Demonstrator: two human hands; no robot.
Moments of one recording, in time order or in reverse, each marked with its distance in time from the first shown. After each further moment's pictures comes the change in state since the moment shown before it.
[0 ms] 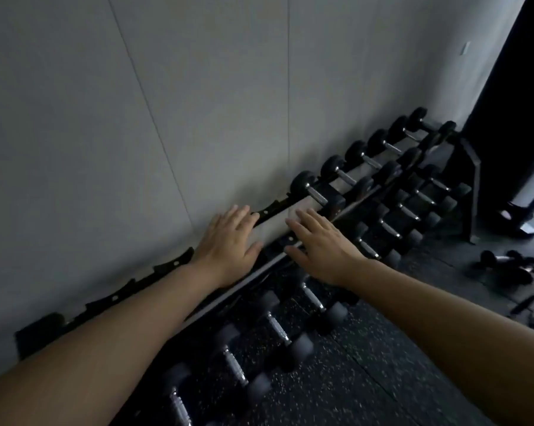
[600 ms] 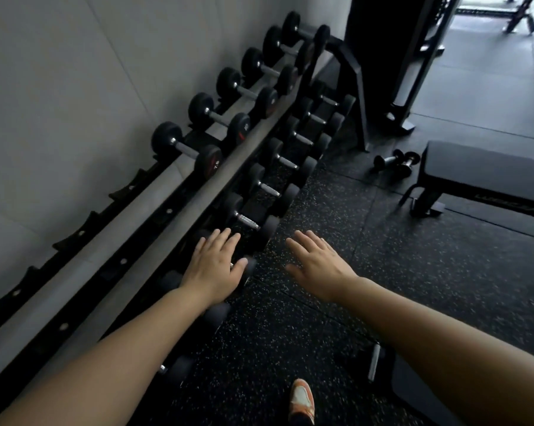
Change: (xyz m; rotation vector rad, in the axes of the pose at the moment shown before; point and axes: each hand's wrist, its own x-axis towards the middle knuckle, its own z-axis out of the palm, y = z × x) left_hand 0.082 0.216 0.213 -0.136 -0.366 0.136; right_hand -0.200 0.240 0.069 0.148 -0.201 0.504
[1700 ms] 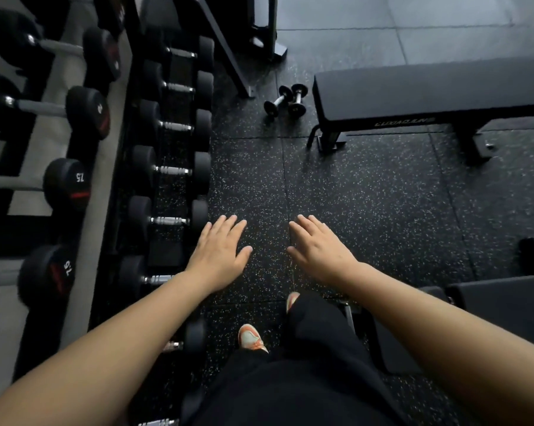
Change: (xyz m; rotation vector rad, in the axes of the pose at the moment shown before) left_hand 0.373 0.101 0.072 0.008 -0.394 0.522; right_hand 0.146 0.221 -0.029 0.152 0.026 0.588
